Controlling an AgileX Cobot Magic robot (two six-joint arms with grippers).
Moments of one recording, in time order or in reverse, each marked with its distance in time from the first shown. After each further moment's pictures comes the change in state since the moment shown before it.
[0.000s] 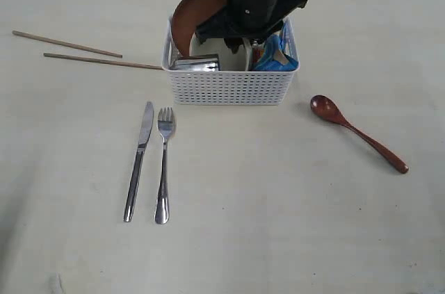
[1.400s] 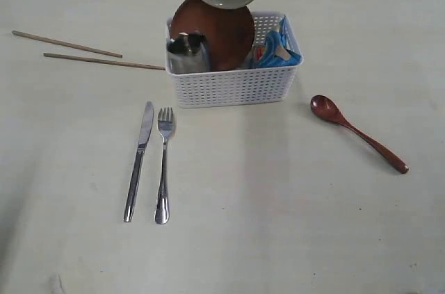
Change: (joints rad) left arm 0.000 0.000 0.000 0.000 0.000 0.000; right arm 0.181 -0.106 0.000 -0.915 0.080 0.344
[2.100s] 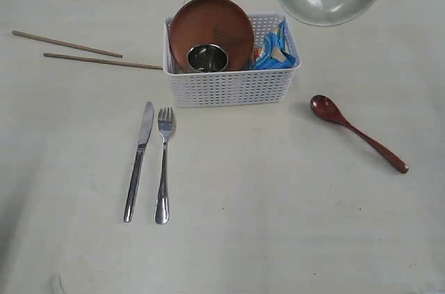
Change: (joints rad) left arm 0.000 0.000 0.000 0.000 0.000 0.000; right arm -0.485 -0.390 0.098 1.134 0.252 -0.553
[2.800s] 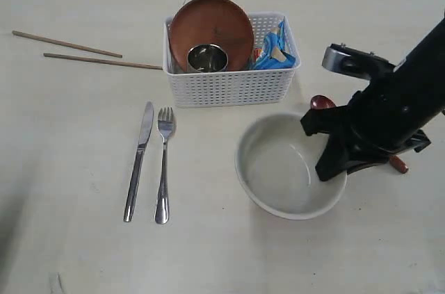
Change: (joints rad) left arm 0.000 0.000 0.000 0.000 0.000 0.000; right arm -0.038 -0.099 0.772 0.559 -0.181 -0.356
